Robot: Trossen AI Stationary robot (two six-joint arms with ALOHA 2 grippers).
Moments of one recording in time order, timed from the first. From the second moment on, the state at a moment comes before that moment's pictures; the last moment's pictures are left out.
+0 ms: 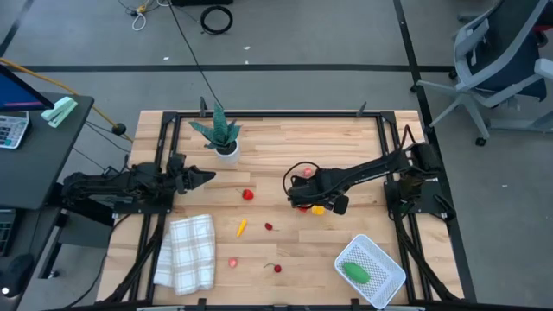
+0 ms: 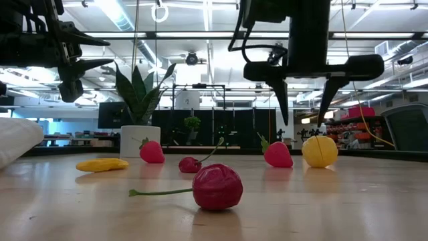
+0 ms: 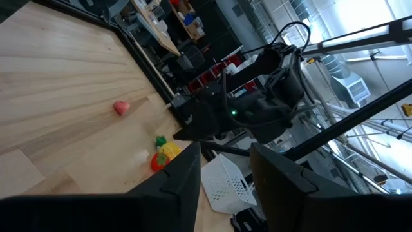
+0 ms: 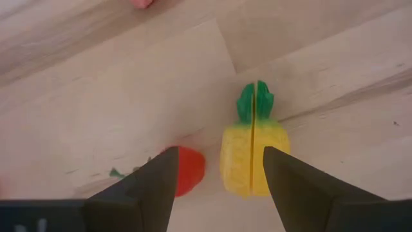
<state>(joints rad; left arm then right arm) -0.02 0.01 0.01 0.08 -0.17 -0.98 0.15 1.82 1.32 -1.05 0.19 2.13</state>
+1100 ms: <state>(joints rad) -0.02 0.01 0.01 0.08 -0.17 -0.98 0.13 1.83 1.32 -1.06 0.10 2.10</state>
